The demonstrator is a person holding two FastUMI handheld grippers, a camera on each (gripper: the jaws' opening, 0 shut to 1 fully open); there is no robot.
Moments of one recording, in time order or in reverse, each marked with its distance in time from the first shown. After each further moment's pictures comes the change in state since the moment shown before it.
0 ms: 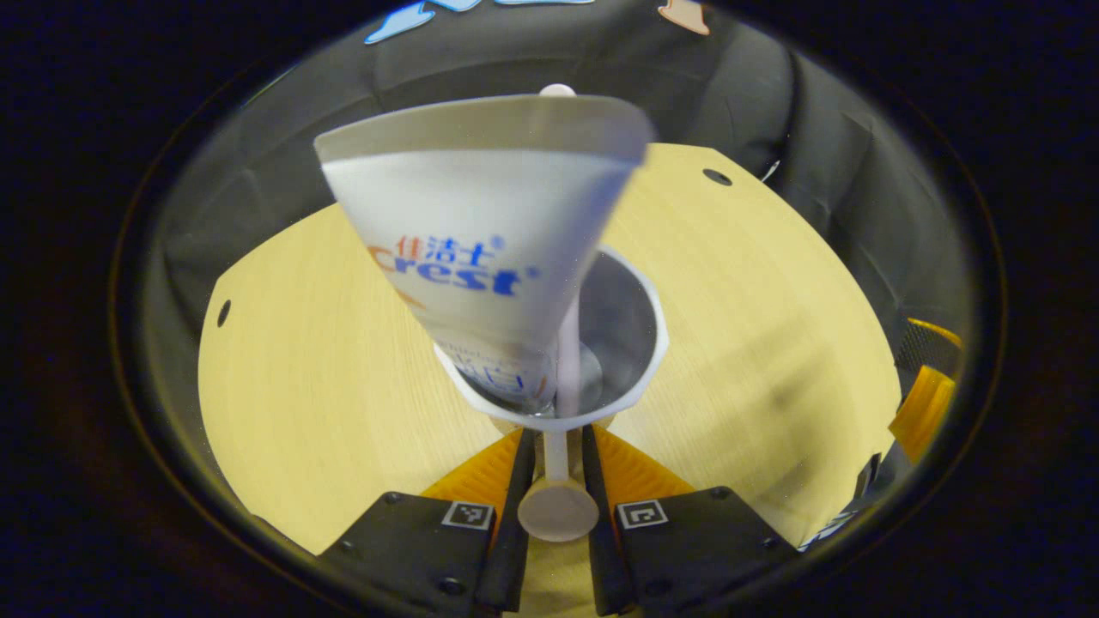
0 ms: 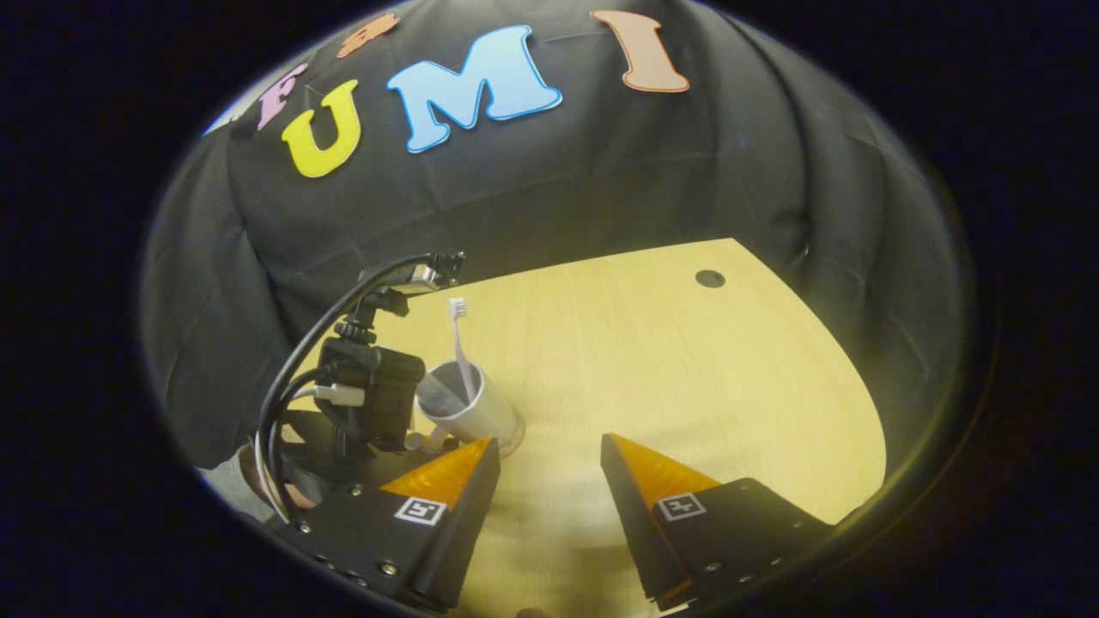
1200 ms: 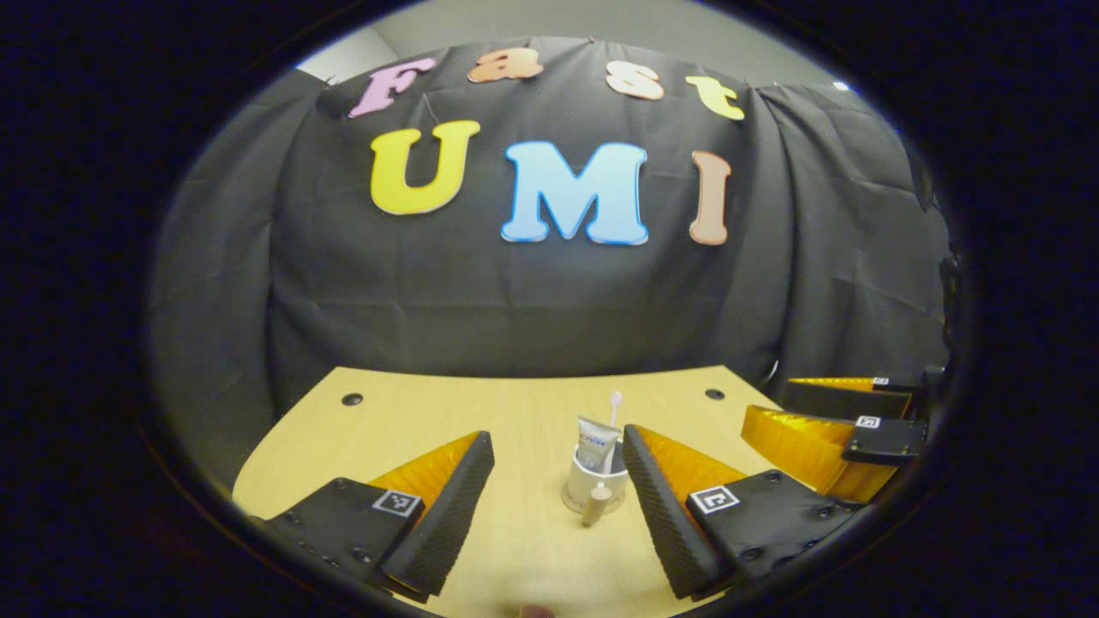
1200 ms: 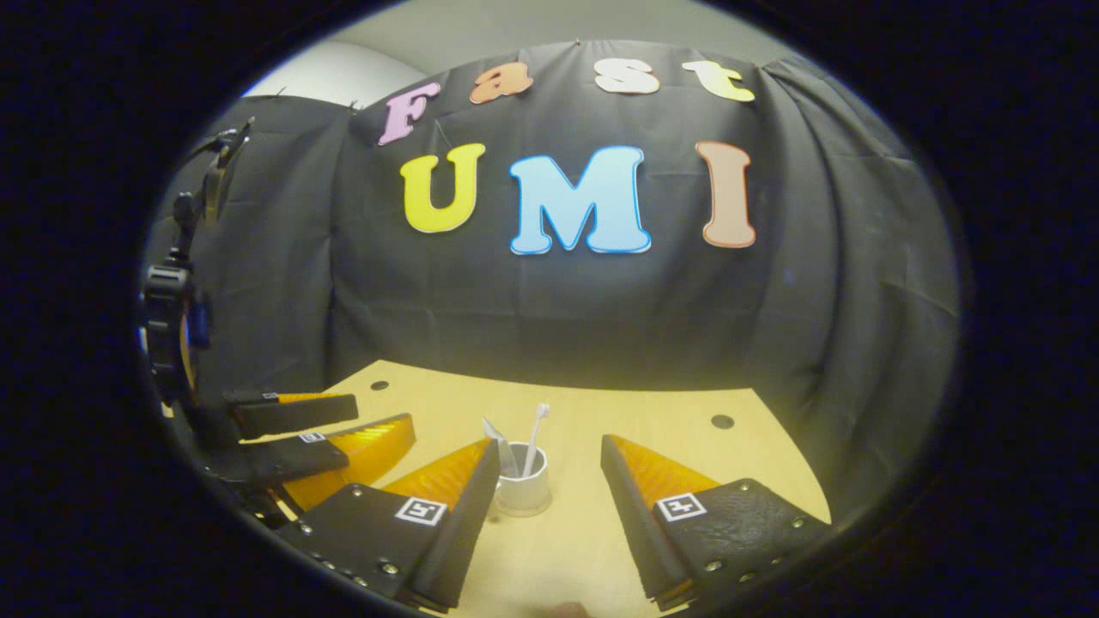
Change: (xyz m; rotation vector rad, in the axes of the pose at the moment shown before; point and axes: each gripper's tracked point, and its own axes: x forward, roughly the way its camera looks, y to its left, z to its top) left arm -0.288 0.035 0.041 -0.122 -0.857 0.148; right arm -0.097 0.067 0.064 -0.314 -0.451 0.066
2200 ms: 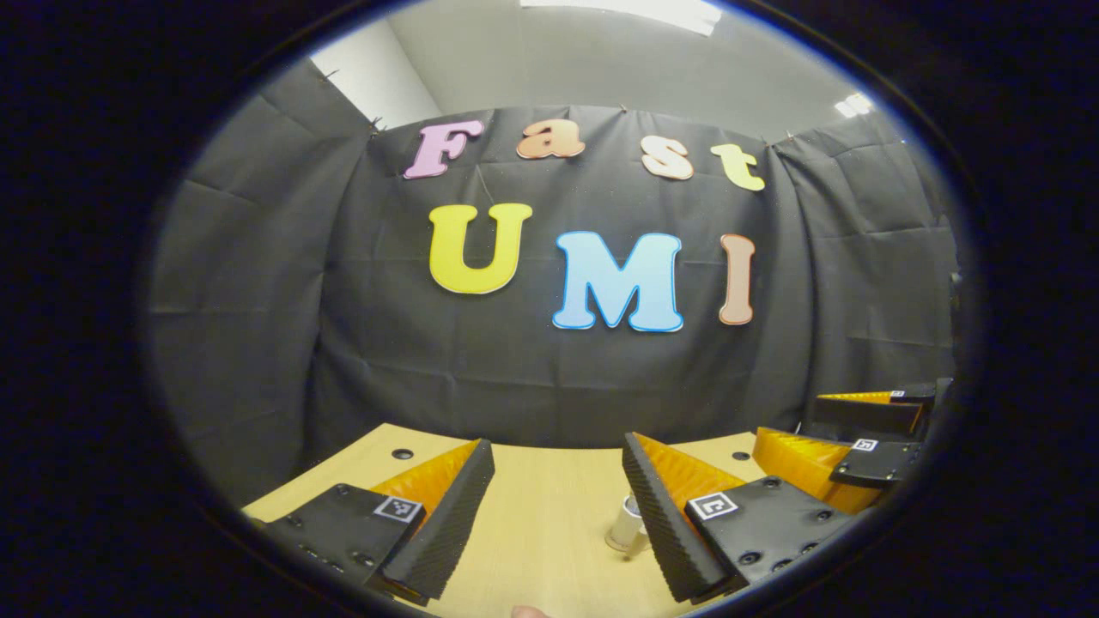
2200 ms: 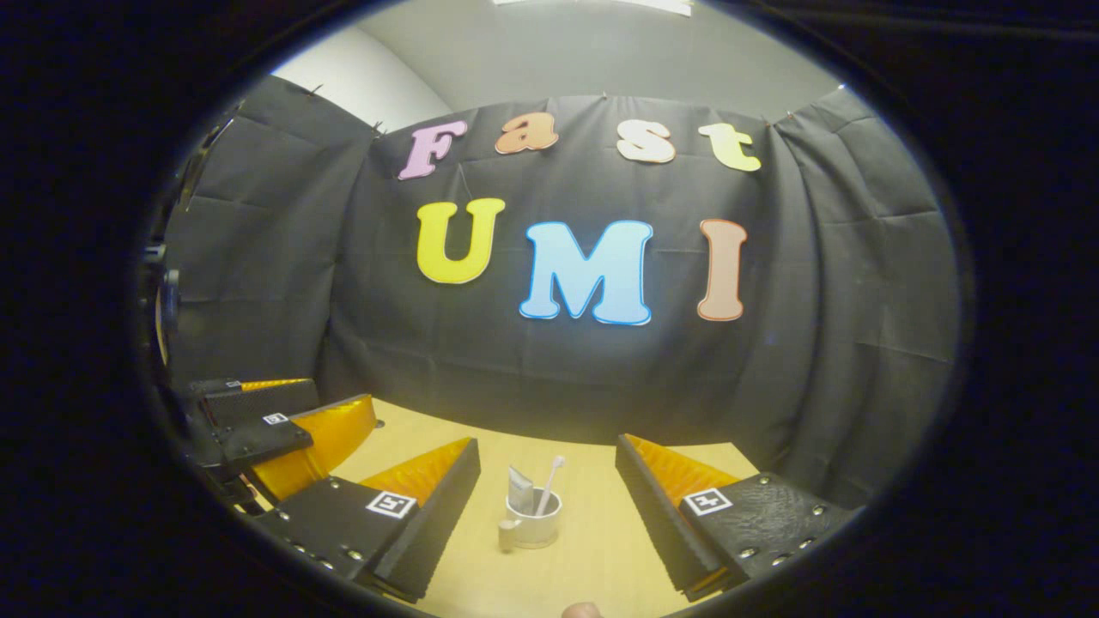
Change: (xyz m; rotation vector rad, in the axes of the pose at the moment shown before) left arm -0.085 0.049 0.068 0.000 -0.242 0.081; right arm -0.035 0.043 0.046 -0.057 -0.181 -0.069
